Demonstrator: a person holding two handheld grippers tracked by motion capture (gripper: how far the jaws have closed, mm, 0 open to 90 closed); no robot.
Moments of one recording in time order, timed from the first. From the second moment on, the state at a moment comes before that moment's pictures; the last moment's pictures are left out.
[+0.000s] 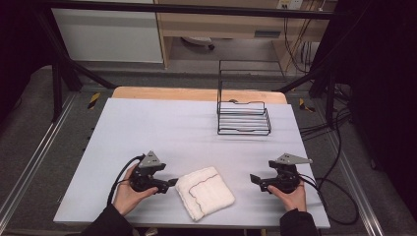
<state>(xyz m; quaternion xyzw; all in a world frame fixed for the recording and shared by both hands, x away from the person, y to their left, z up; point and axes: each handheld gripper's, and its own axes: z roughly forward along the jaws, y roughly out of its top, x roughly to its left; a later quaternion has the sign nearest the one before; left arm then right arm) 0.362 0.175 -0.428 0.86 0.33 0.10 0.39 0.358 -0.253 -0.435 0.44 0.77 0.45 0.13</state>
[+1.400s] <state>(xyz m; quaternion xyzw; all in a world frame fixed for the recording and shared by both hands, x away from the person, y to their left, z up) 0.355 0.141 -0.444 0.87 0.34 0.05 0.36 0.402 -0.116 -0.447 0.38 0.83 0.40 0.09</state>
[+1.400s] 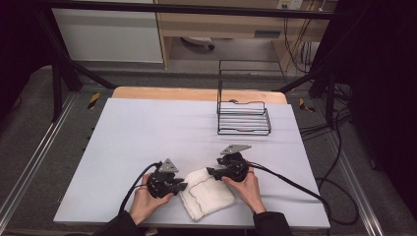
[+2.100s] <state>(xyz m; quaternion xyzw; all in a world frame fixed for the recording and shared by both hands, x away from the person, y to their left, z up) 0.357 0.145 -0.442 0.86 0.35 0.04 0.36 0.406 -0.105 -0.445 0.37 0.84 0.40 0.05</state>
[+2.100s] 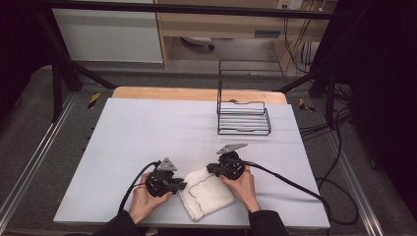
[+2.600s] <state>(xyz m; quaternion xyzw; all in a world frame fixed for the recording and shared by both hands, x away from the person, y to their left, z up) 0.342 0.157 -0.439 0.85 0.37 0.08 0.36 0.429 -0.063 -0.449 0.34 0.85 0.41 0.07</state>
